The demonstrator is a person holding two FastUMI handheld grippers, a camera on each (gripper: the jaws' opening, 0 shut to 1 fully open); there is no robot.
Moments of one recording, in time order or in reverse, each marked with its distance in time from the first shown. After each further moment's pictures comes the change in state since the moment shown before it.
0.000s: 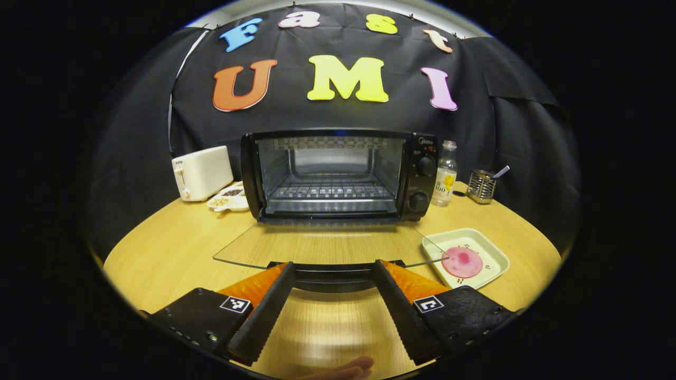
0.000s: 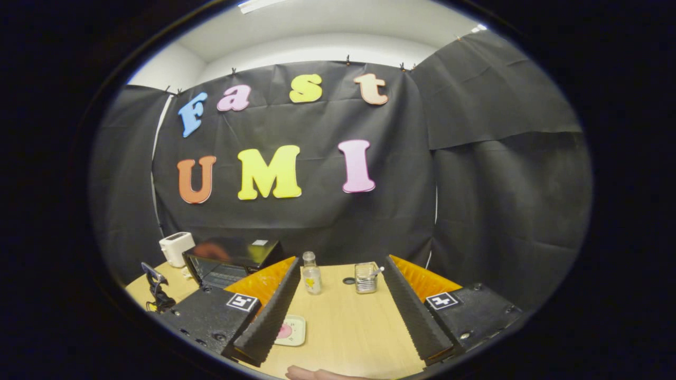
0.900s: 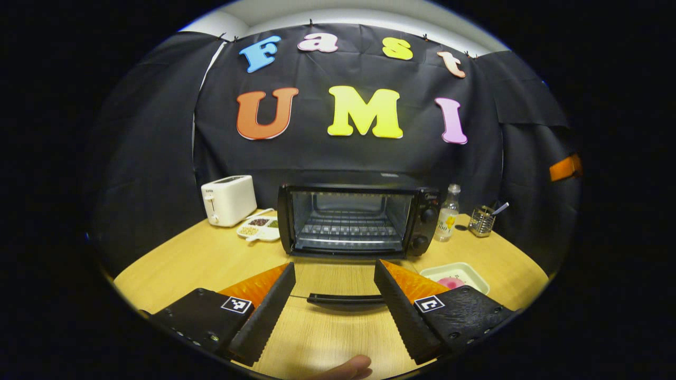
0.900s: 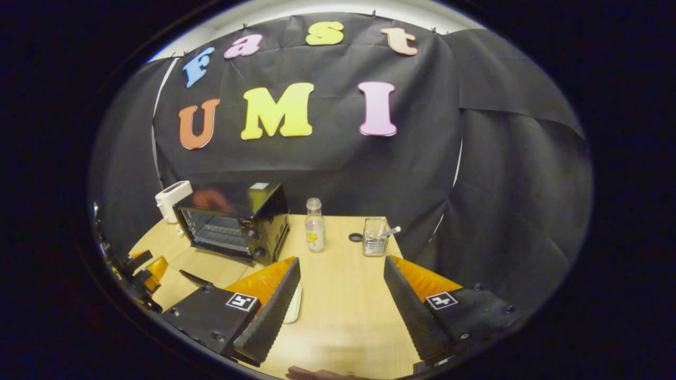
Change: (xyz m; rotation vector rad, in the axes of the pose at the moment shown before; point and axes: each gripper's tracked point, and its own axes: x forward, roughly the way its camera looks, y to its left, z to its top) left arm -0.081 0.023 0.109 -0.017 -0.223 0.069; right arm 0.062 0.014 -0.080 -0.096 0.376 0.046
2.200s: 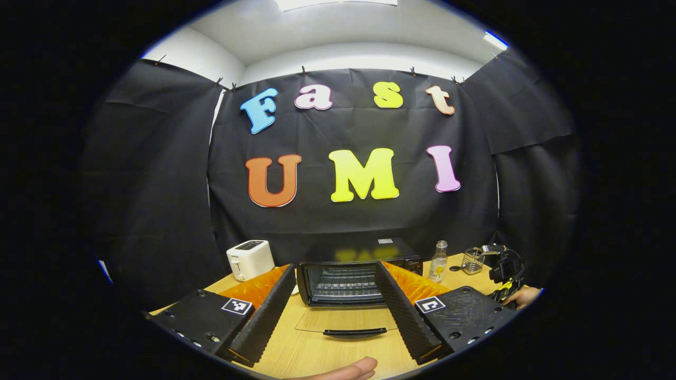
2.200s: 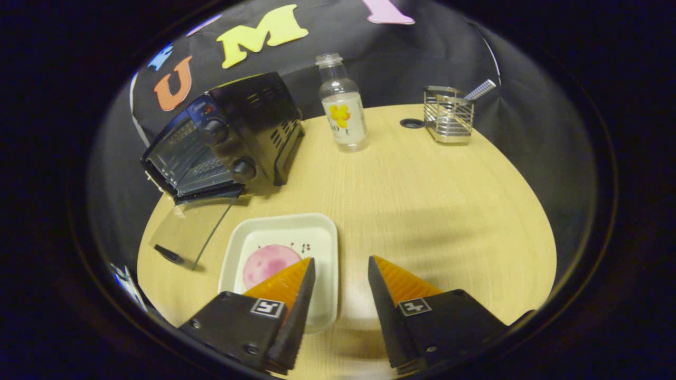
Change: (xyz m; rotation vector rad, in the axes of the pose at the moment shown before) left arm -0.069 -0.010 0.113 0.076 -0.216 0.054; right arm 0.174 0.091 -0.191 0.181 0.386 0.168
